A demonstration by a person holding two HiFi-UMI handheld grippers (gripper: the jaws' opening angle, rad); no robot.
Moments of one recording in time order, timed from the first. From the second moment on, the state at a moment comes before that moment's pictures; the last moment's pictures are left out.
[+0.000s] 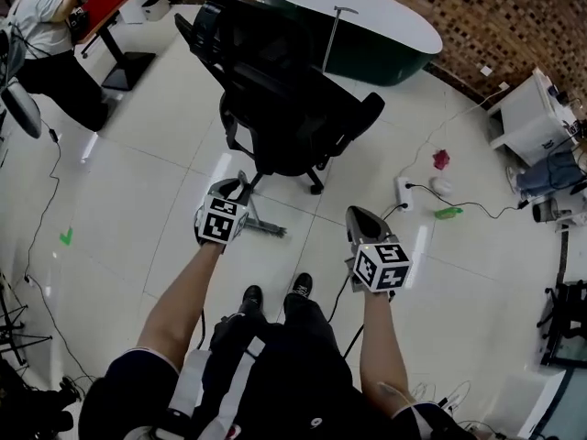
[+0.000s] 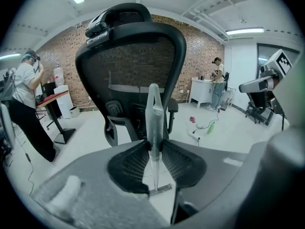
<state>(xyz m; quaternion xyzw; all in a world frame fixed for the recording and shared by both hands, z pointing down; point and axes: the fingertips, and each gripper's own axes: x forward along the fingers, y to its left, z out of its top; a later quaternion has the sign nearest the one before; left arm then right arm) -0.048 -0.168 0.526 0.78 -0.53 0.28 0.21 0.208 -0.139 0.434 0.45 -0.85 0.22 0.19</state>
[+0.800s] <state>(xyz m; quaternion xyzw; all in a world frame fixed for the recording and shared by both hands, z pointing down) -0.208 -0.241 0.493 0.76 -0.57 0.26 0.20 -0.018 -0.194 0.429 0.29 -0.92 0.15 0.23</state>
